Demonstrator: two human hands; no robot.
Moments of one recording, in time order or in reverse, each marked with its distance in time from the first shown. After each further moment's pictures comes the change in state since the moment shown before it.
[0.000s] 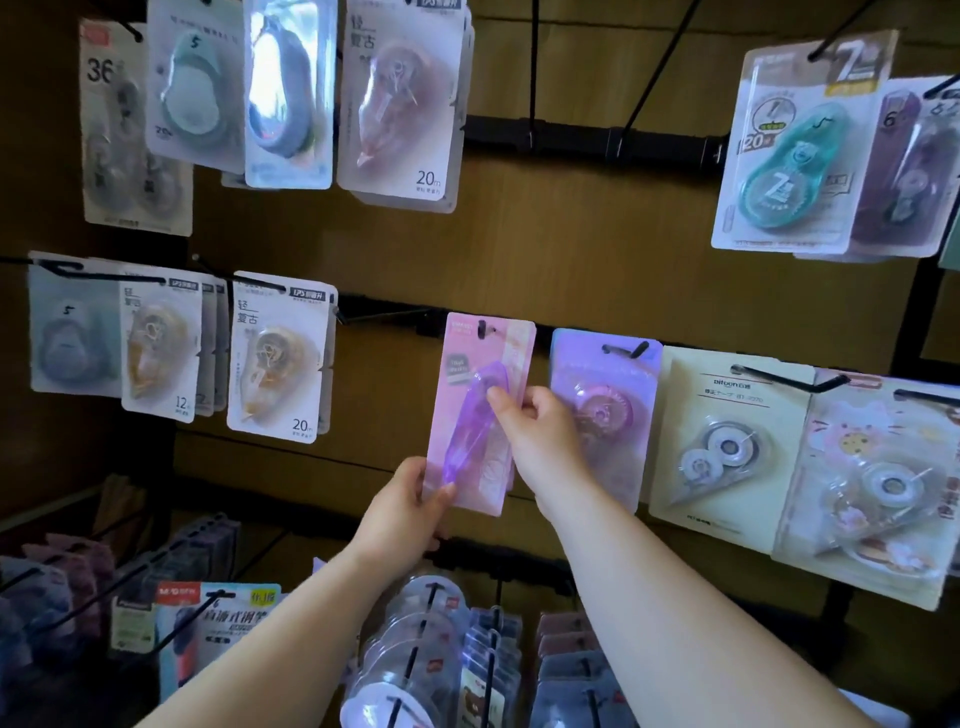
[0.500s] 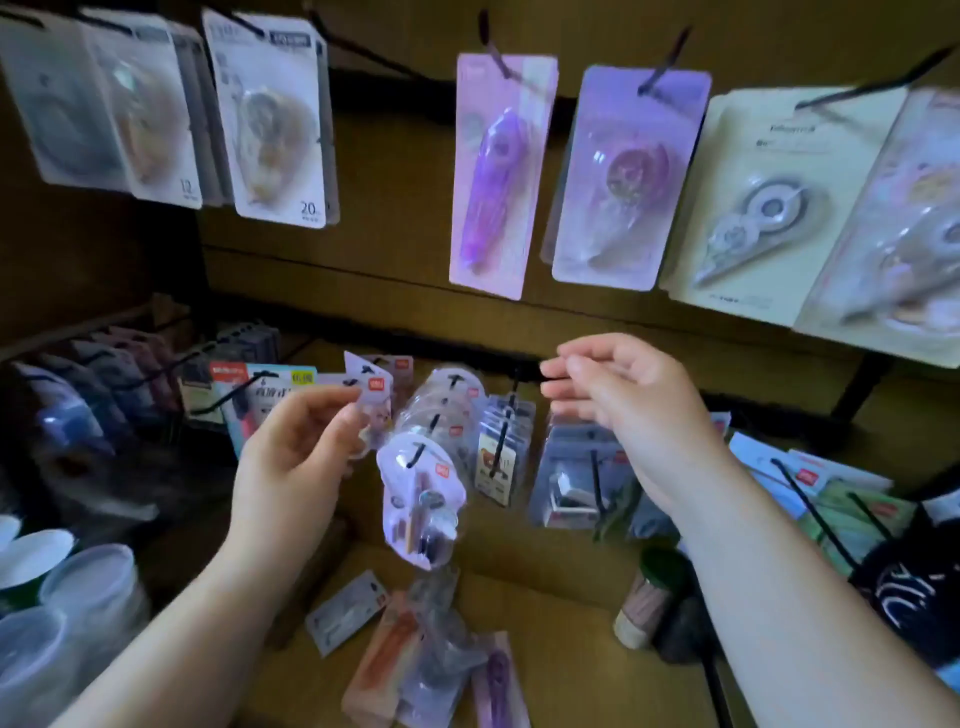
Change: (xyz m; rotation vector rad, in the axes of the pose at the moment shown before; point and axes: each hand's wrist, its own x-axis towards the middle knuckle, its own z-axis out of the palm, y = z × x) left_hand -0.155 -0.036 -0.021 -0.075 0.387 0.046; right_hand -0.126 0.060 -0.063 0.113 -0.206 0.103
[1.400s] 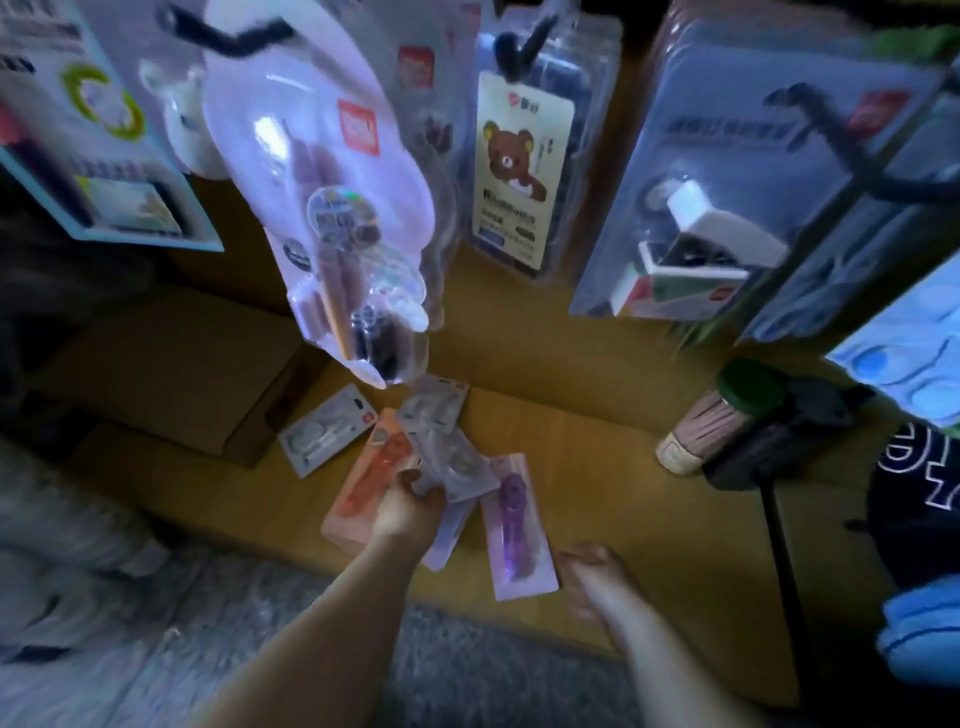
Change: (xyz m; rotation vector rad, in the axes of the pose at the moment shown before) left_hand -0.105 -0.329 0.111 0.459 -0.397 -1.037; right_hand -0.096 0.403 0.039 -0.170 -0.096 1.212
